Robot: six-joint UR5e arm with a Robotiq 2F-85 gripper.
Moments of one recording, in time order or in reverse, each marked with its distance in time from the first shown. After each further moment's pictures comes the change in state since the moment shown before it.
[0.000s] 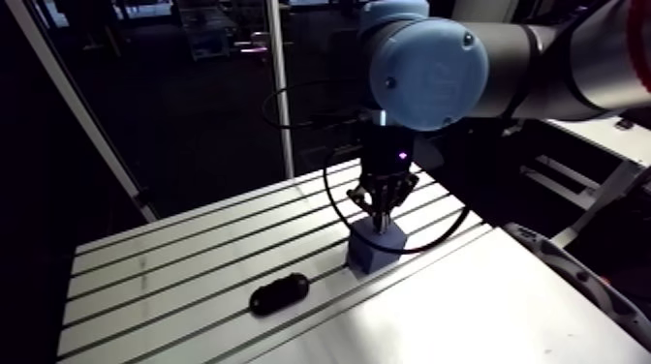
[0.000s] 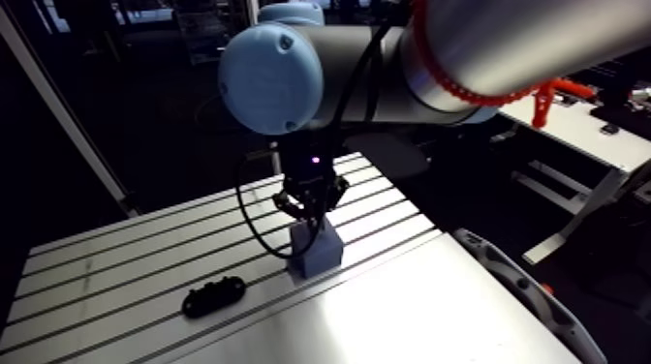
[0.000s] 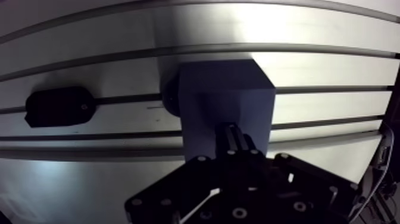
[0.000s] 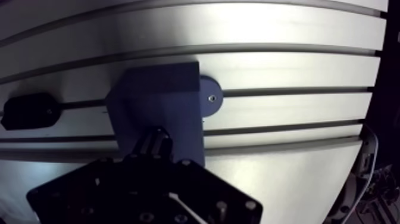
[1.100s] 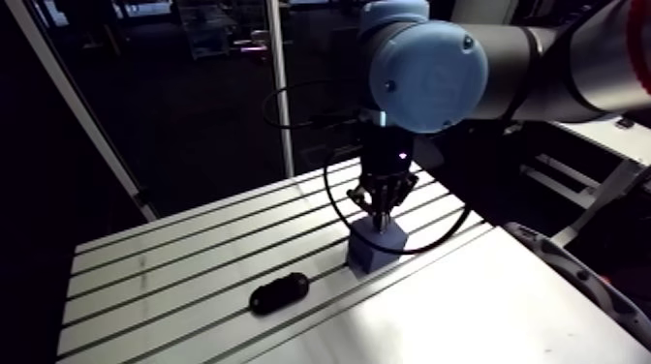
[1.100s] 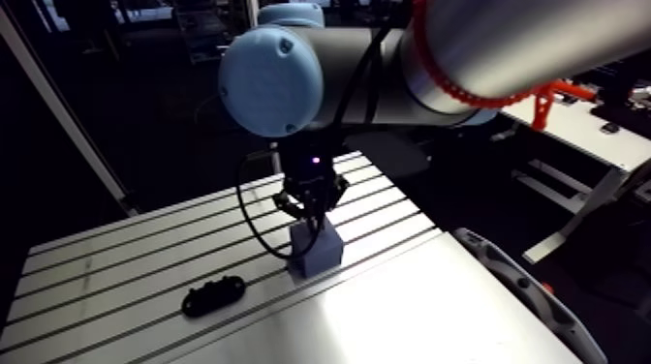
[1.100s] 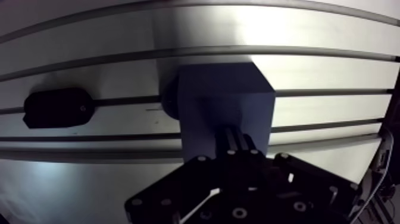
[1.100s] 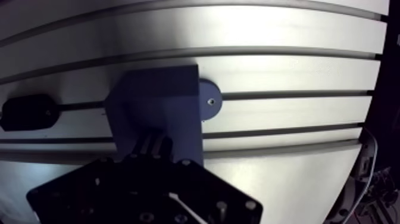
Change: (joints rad) arm 0.000 0.004 0.005 -0.014 0.000 -0.009
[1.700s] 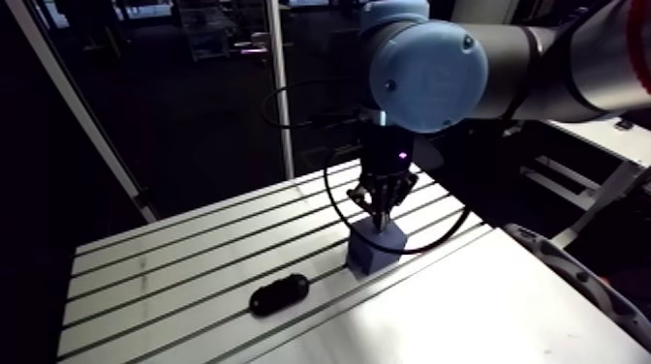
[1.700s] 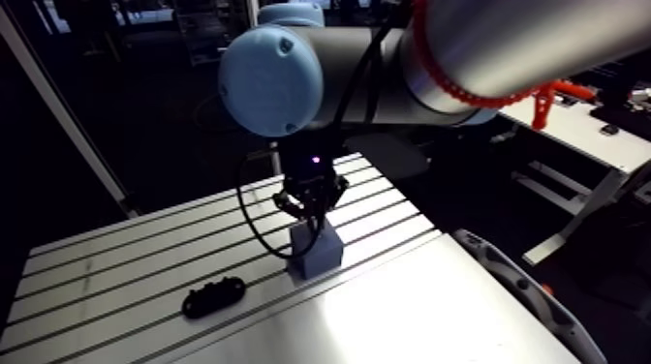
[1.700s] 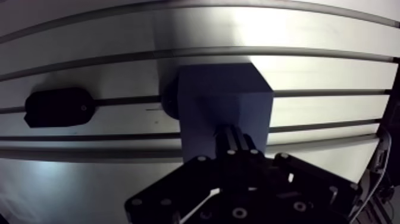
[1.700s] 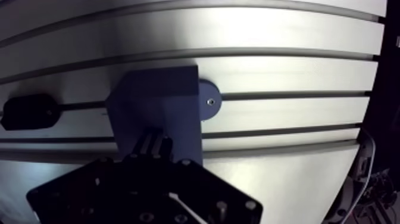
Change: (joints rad) arm 0.000 -0.007 -0.003 0.000 0.001 -0.006
